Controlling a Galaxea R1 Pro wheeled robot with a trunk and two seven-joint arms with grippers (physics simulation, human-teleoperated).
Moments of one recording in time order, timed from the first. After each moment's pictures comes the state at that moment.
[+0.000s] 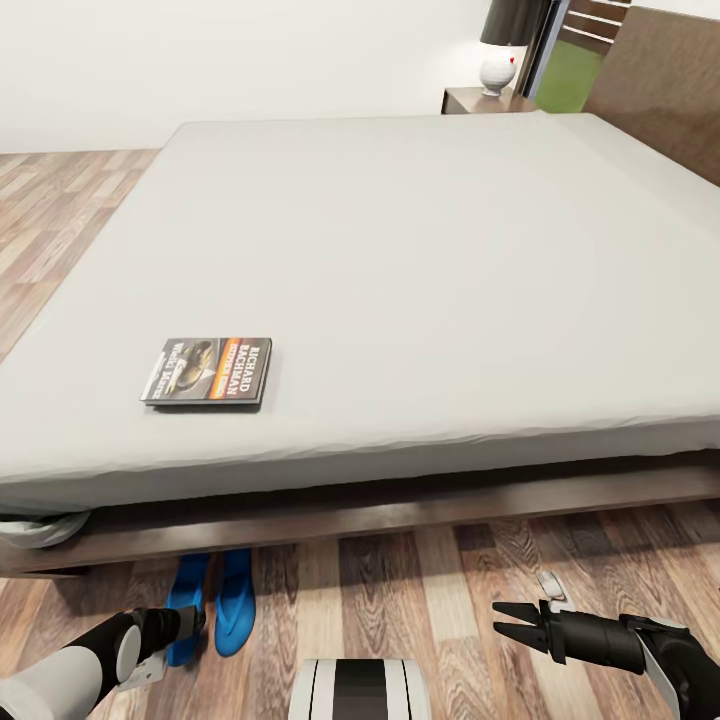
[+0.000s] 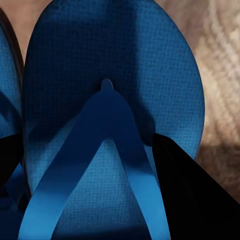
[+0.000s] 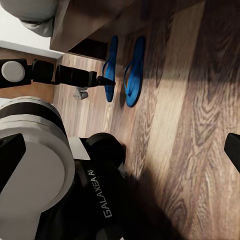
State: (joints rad) left arm -0.68 0.24 -0.59 -0.20 -2.35 -0.30 -0.08; right arm -0.47 -0.34 -0.16 -0.56 -0.07 0.24 1.57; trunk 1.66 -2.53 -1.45
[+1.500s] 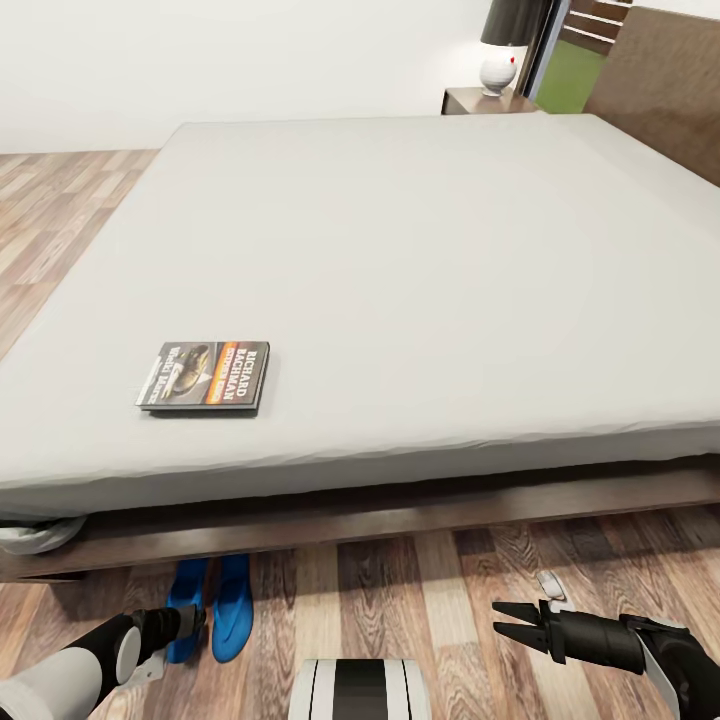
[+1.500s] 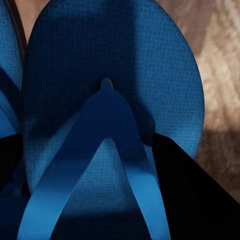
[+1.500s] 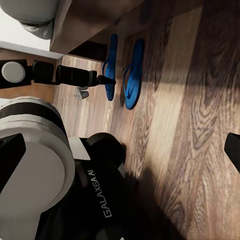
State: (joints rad) left arm -0.68 0.24 -0.60 -0.20 -2.34 -0.27 -0.08; right arm -0.47 -0.34 -0.15 -0.56 -0.07 0.24 1.57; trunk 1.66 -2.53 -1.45
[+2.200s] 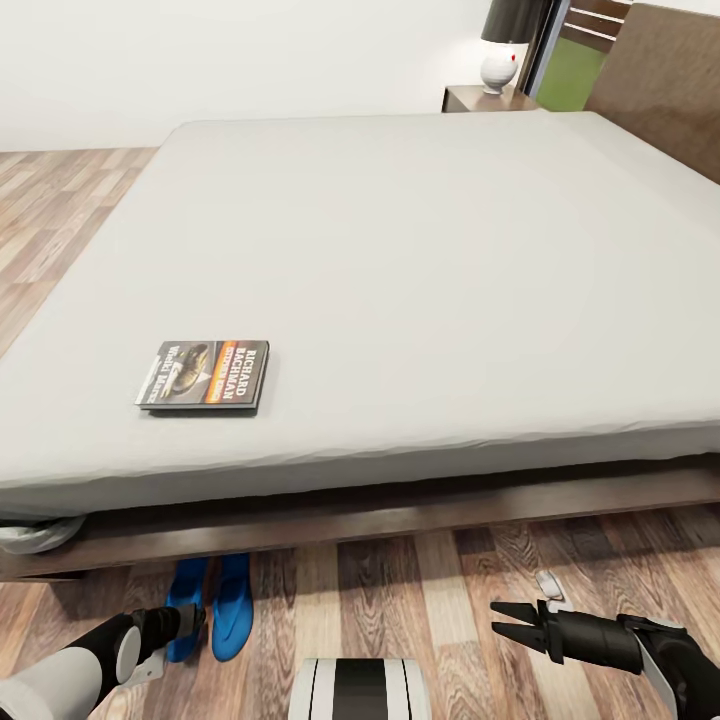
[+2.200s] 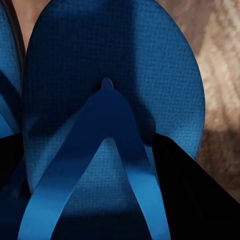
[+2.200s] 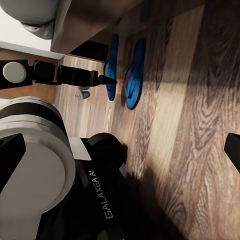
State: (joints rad) left arm -0.68 0.24 -0.59 -0.20 -2.35 -0.26 -0.08; right arm -0.47 -0.34 -0.15 -0.56 -0.07 0.24 1.57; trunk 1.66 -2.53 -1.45
